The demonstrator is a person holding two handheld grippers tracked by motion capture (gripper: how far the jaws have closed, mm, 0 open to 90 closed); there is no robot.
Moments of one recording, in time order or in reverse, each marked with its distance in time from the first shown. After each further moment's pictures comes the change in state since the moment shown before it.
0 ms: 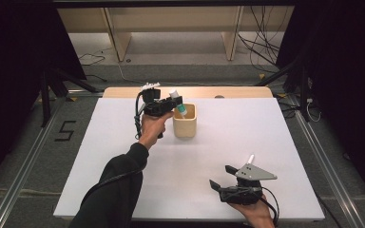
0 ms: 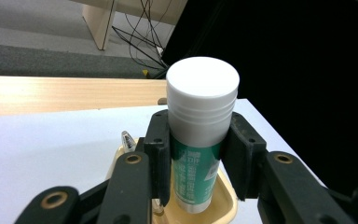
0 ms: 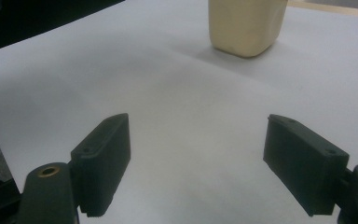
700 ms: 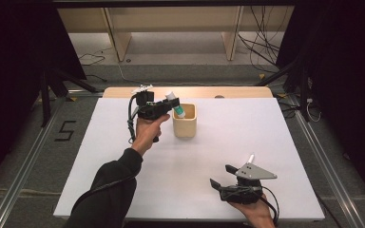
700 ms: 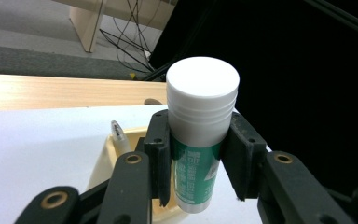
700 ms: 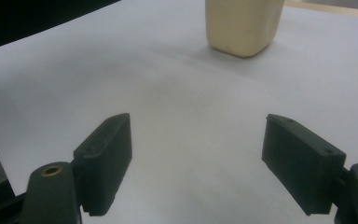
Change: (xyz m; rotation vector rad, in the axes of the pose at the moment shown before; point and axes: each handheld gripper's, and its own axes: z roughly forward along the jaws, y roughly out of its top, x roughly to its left) left arm -0.002 -0.001 -0.026 -0.024 -0.055 -0.031; right arm -0.001 0.000 0.001 0.004 -0.008 -0.001
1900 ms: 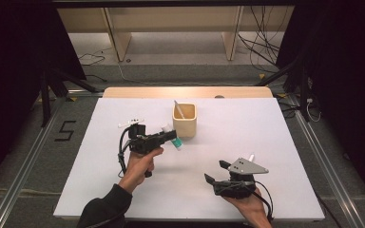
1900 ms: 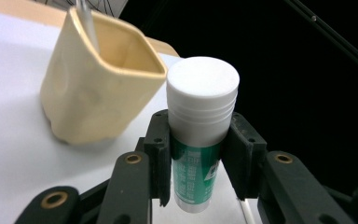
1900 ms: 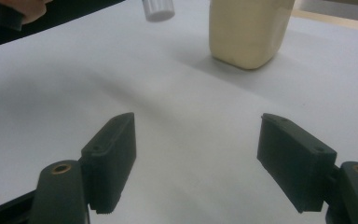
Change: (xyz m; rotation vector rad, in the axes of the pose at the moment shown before) left arm -0.002 -0.073 -0.055 0.071 -0.158 -0.107; right arm 0.004 0.013 0.015 0.001 -0.009 -0.031
